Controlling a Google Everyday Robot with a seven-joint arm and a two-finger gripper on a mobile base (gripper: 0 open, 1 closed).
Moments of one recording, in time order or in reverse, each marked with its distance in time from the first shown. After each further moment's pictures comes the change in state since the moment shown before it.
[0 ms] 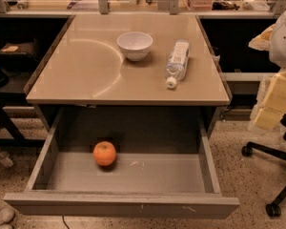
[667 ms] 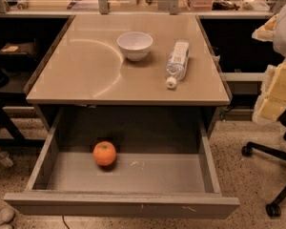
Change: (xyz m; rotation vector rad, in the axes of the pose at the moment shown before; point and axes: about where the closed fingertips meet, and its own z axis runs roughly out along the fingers) arm 0.003 -0.014 -0.008 0.022 0.011 -0.014
